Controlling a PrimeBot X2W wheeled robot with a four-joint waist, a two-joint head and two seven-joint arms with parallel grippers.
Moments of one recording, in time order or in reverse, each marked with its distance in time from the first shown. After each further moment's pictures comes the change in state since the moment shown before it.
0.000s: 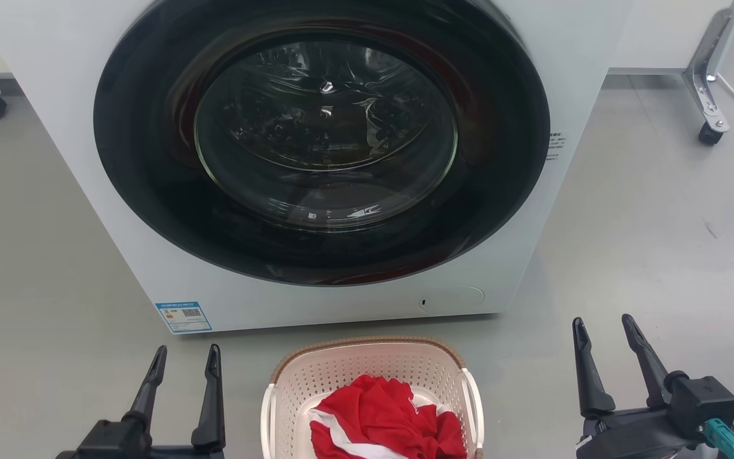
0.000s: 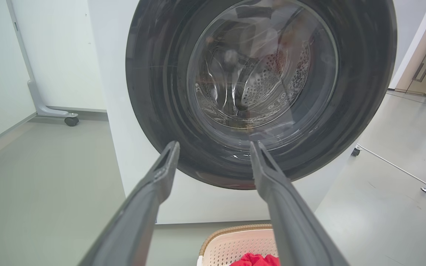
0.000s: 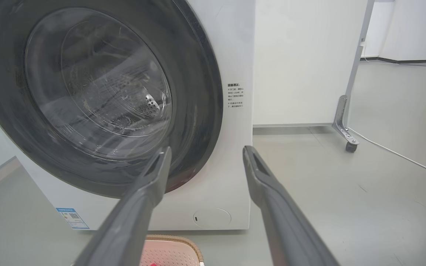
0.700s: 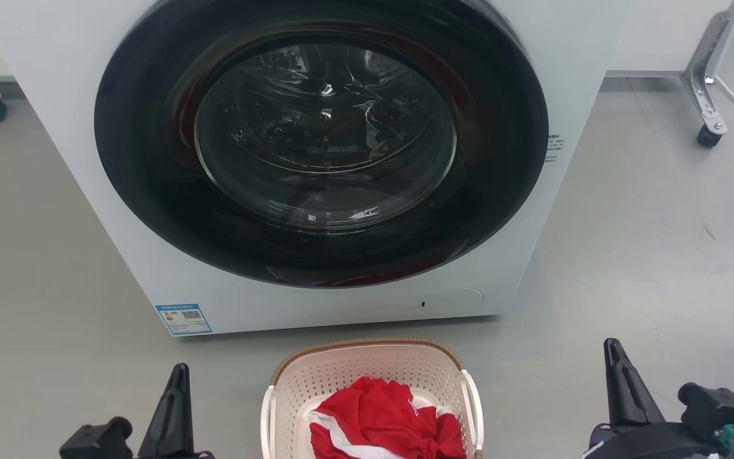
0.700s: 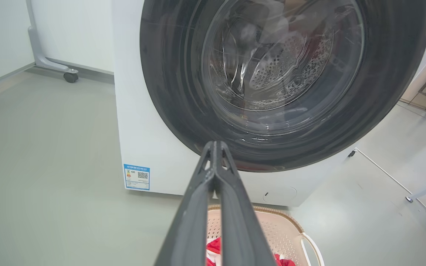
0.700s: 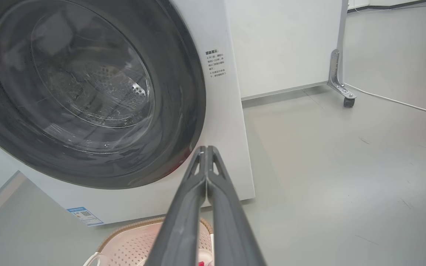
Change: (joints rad) left arm 0.014 -0.027 0.039 0.050 -0.108 -0.028 0.045; right arm 0.031 0.034 -0.045 0.043 0.111 0.026 0.039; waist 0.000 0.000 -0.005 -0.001
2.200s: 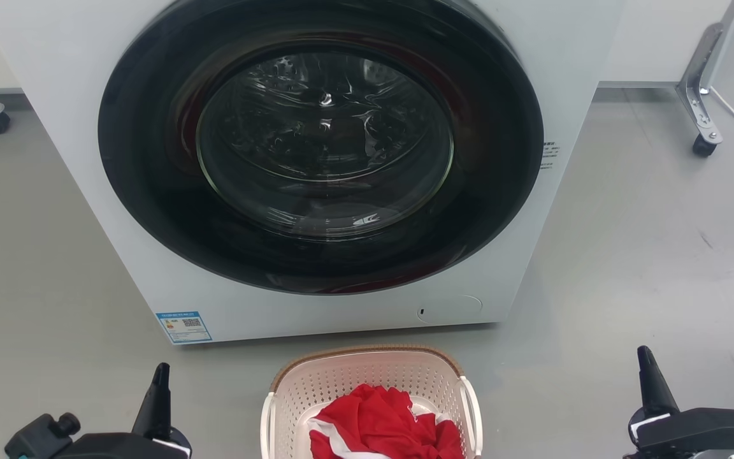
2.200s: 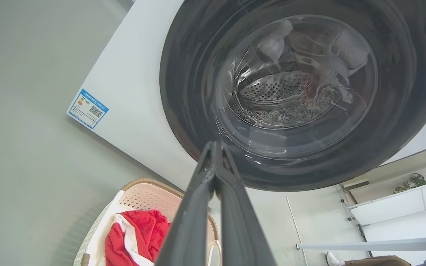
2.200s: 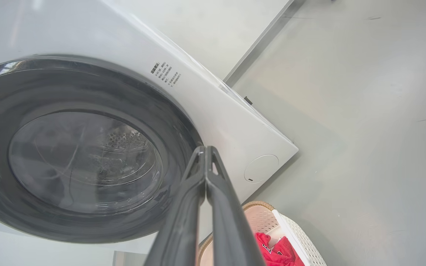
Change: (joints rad) left arm -0.052 -0.061 0.147 0.088 -0.536 -0.106 0.157; right arm -0.023 0.069 -0.191 0.062 0.560 0.105 0.167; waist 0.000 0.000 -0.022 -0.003
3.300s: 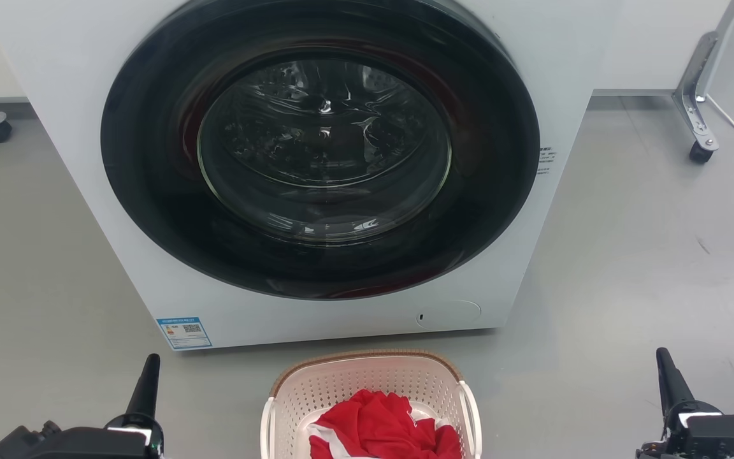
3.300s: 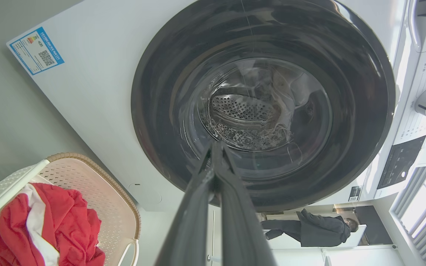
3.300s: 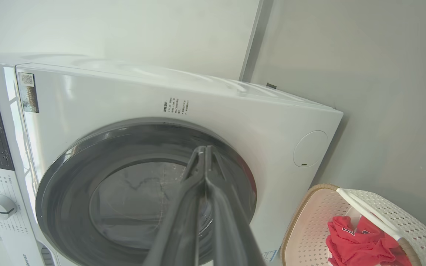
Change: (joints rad) left arm -0.051 -0.045 0.112 0.066 -0.386 -0.080 0.106; right arm -0.021 0.051 -0.140 0.046 0.408 0.081 0.113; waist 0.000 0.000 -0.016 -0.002
